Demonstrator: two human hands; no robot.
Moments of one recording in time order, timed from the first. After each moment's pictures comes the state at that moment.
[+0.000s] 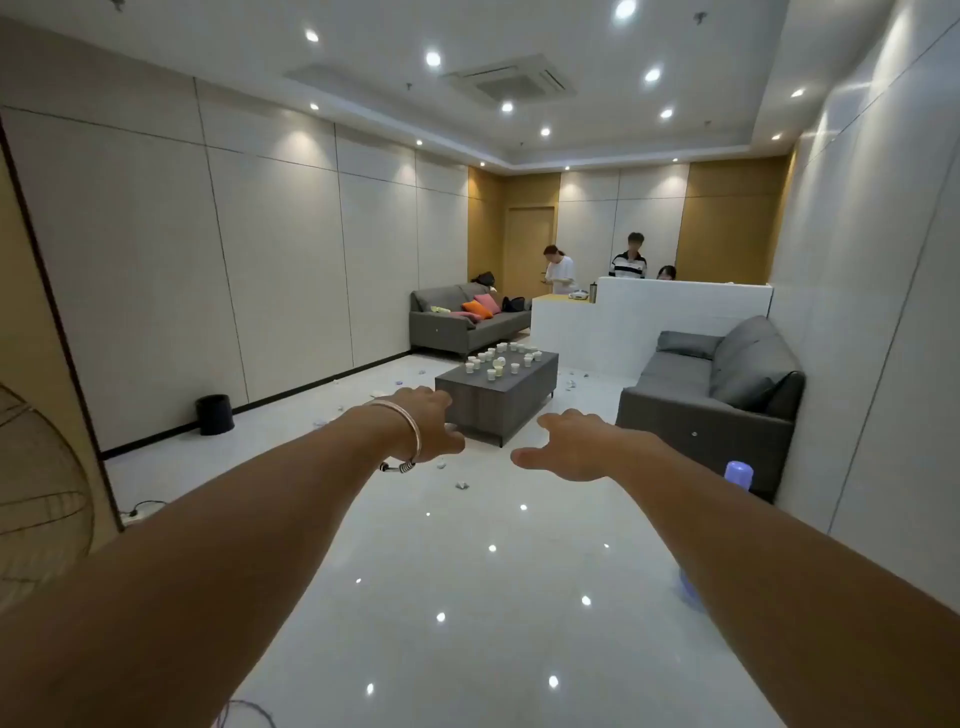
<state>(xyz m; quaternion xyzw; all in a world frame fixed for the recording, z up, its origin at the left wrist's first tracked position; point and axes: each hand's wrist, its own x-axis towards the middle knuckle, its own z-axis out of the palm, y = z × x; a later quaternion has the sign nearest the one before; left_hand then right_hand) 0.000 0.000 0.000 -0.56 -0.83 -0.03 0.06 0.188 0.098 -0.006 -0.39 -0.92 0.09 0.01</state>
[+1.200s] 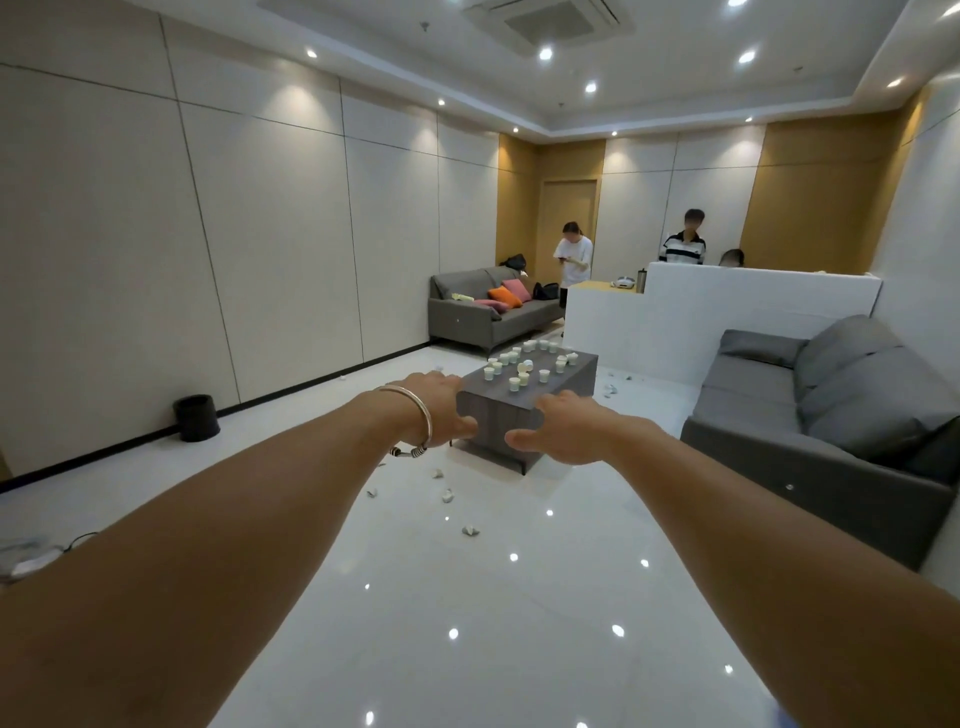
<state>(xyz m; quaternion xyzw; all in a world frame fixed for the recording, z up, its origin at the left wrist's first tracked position) -0.263 0.493 -0.008 -0.53 -0.85 -0.03 0.04 -0.111 0.606 -0.024 -0.36 -0.93 0.08 0.03</state>
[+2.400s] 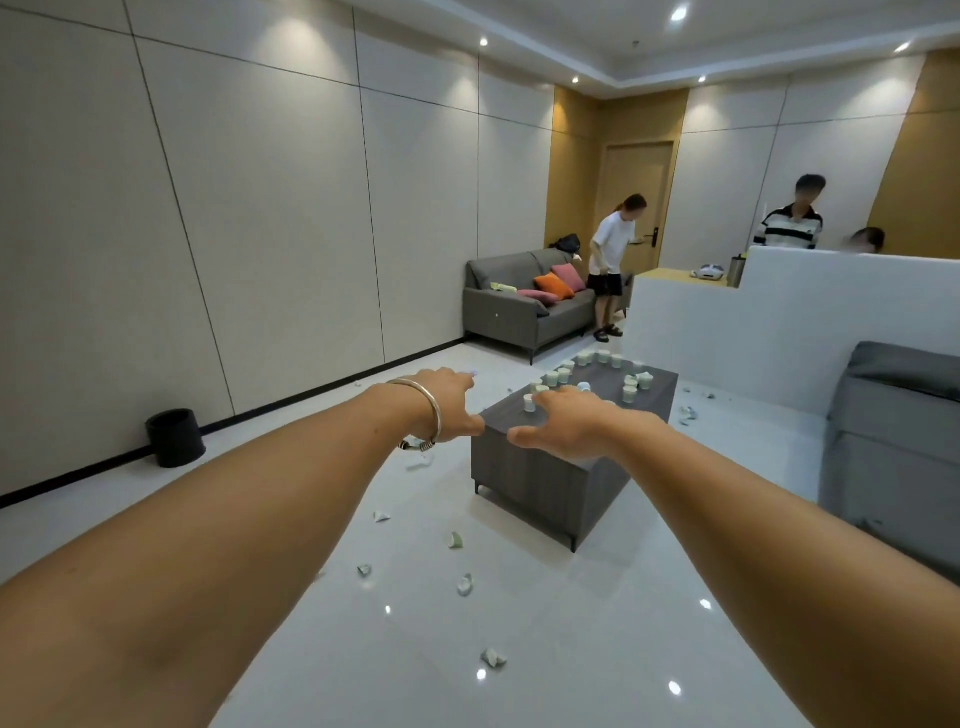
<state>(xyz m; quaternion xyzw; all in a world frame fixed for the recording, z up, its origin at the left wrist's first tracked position) -0.695 1.033 -0.035 -0.49 -0.87 0.00 0.02 -0.566 1.163 -0.059 -0.31 -0.95 0.07 0.00</state>
